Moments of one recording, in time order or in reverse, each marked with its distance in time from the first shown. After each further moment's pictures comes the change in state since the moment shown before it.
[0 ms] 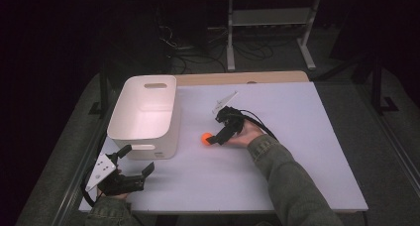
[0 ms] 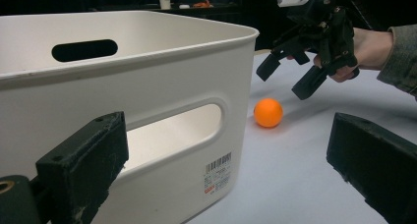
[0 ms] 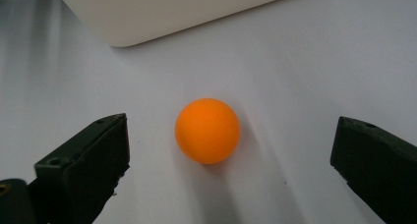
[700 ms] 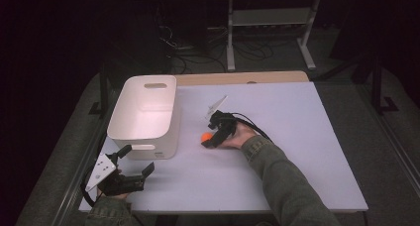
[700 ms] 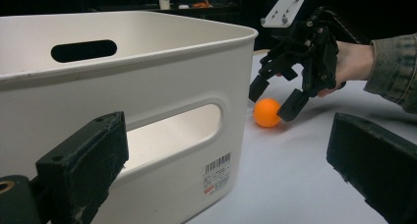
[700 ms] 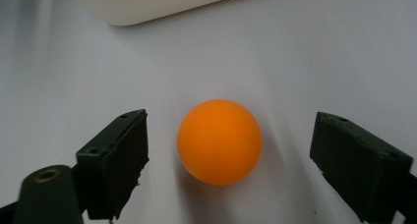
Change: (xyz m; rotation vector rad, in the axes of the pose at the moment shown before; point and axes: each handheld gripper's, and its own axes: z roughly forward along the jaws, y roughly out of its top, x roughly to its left) left arm 0.000 0.000 0.000 -0.001 -0.003 0.000; right arm 0.000 0.003 0.028 0.070 0.051 -0.051
